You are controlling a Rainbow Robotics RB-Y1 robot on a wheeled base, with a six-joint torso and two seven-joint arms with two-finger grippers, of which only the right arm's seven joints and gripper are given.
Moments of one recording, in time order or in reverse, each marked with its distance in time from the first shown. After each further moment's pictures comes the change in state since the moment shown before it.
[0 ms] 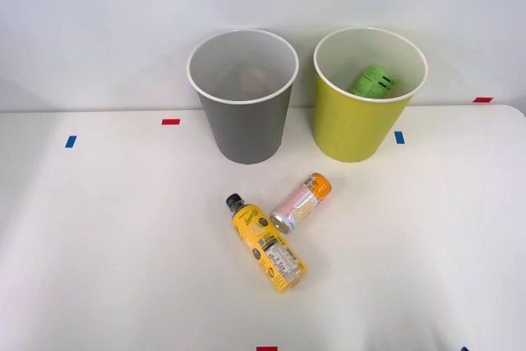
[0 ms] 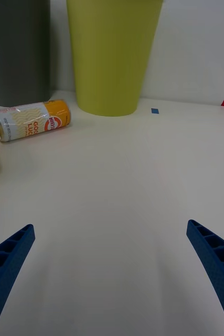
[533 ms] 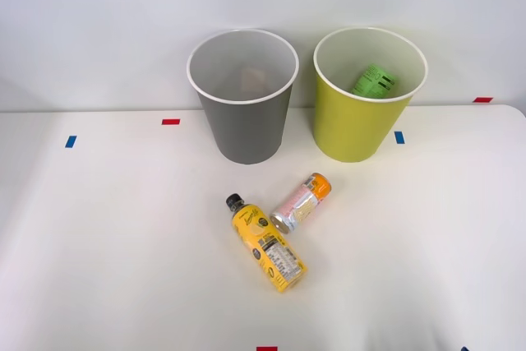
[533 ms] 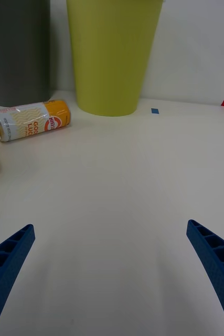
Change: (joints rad) arm 0.000 0.000 0.000 0.000 0.000 0.000 0.000
